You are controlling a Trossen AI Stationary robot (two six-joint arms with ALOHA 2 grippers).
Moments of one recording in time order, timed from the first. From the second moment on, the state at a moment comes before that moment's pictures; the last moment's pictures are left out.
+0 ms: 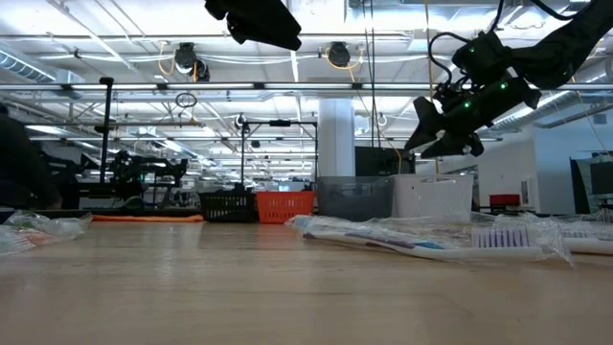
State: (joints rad) left arm -0.22 1.49 1.15 -0.29 -0.25 0.00; right arm -0.76 1.13 0.44 0.33 0.08 0.33
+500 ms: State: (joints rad) left arm -0.22 1.49 1.15 -0.29 -0.25 -0.01; right arm -0.75 1.09 0.44 0.33 -0.12 0.36
